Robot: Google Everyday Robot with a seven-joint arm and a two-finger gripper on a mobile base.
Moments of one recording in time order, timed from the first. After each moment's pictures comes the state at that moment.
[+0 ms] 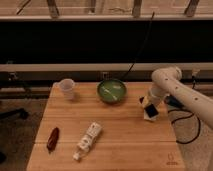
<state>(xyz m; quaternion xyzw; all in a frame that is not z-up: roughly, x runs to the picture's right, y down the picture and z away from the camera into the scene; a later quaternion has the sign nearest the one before) 0.278 0.109 0.845 -0.20 -0.25 -0.70 0.64</state>
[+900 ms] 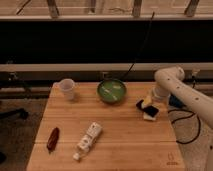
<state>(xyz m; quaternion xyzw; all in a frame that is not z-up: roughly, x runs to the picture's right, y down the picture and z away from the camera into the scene) 0.309 0.111 0.850 -0.22 -0.23 -0.68 0.66</state>
